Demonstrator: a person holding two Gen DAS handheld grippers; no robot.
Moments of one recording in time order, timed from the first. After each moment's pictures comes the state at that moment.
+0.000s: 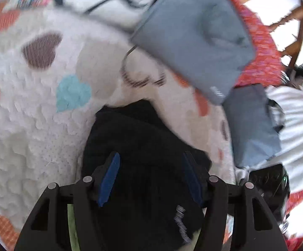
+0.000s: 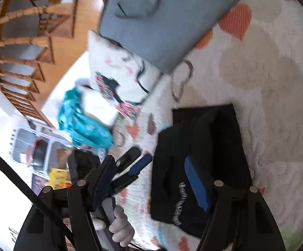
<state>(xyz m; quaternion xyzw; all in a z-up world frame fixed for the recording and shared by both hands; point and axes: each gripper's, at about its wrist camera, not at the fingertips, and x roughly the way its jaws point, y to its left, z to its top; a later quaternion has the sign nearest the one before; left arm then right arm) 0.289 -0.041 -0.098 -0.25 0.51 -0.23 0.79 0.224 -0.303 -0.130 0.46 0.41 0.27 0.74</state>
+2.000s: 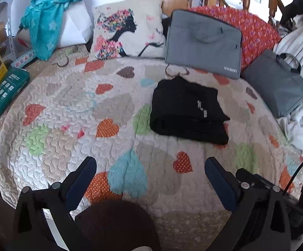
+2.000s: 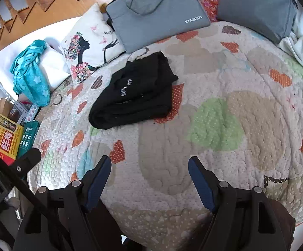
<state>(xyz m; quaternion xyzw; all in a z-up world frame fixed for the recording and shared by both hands) -0.011 -0.018 -0.020 -0.03 0.40 -0.03 0.92 -0.027 -0.252 -0.120 0.23 0.41 0.08 0.88</state>
